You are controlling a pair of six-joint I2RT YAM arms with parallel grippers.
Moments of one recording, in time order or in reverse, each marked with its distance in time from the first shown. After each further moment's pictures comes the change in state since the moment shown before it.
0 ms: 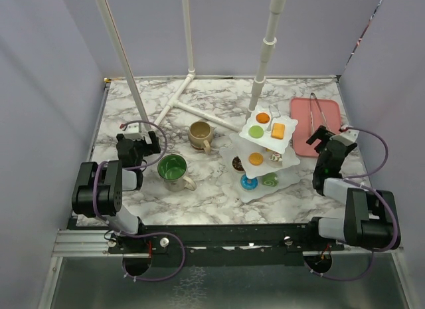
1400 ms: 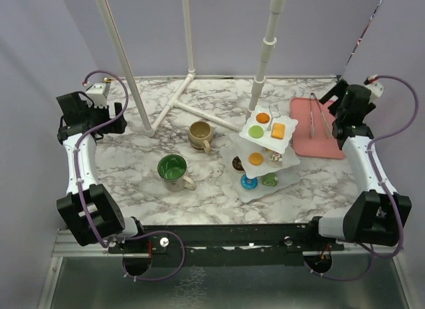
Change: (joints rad) left arm 0.332 -0.226 0.881 -1.544 0.377 0.418; right arm -0.017 0.035 0.840 -0.928 -0.085 0.219
